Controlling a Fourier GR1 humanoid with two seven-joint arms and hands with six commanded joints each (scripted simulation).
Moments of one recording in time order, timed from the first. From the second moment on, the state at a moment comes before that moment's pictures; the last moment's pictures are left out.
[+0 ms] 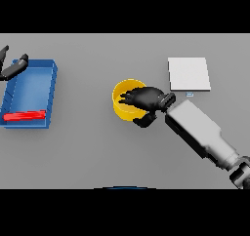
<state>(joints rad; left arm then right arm) -0.49 0.61 -0.07 -1.13 -0.07 -0.08 0.42 -0.73 -0.29 0.69 -1.04 0.88 0.44 -0.20</state>
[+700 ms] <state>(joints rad) -0.50 0.62 -0.06 -1.11 -0.07 -0.10 0.39 -0.73 -0.32 0.69 -1.09 0.85 0.48 -0.23</state>
